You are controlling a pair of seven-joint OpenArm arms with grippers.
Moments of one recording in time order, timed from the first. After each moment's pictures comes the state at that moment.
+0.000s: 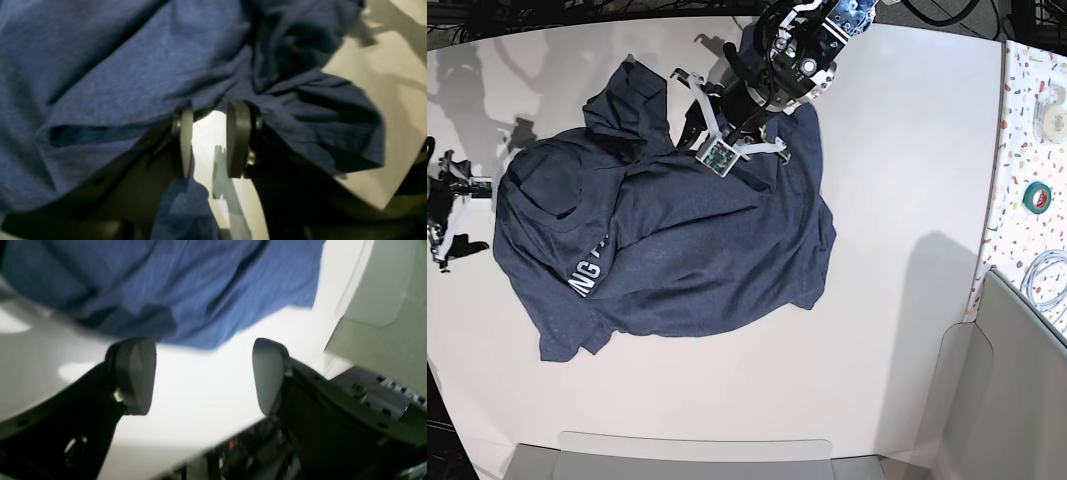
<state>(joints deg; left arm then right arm) 10.5 -5.6 36.7 108.3 -8.3 -1.9 42.5 11.9 71.6 -33.4 81.5 -26.7 29.3 12.2</state>
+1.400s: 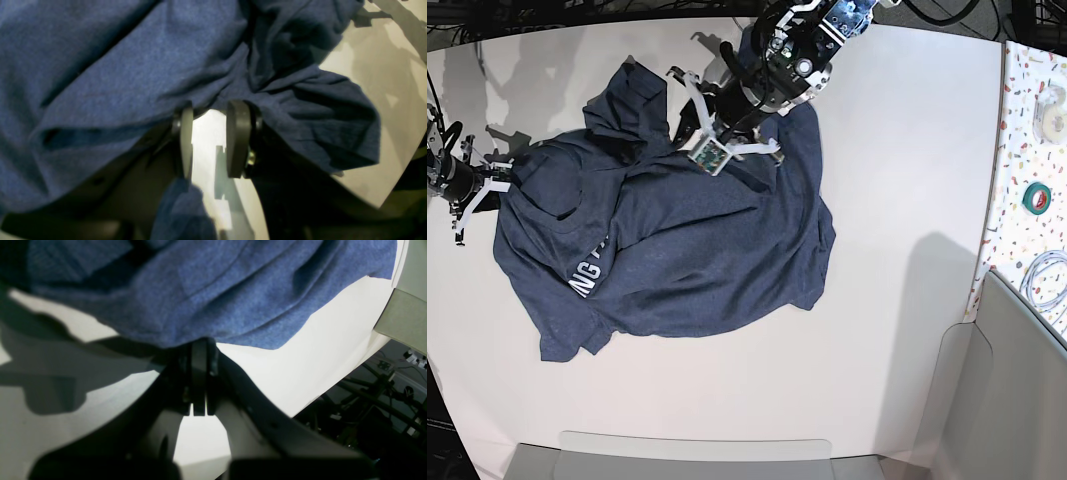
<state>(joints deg) 7.9 -6.0 40.3 108.3 -8.3 -2.0 42.9 11.4 60.0 -39.7 65.1 -30.6 21.1 11.7</state>
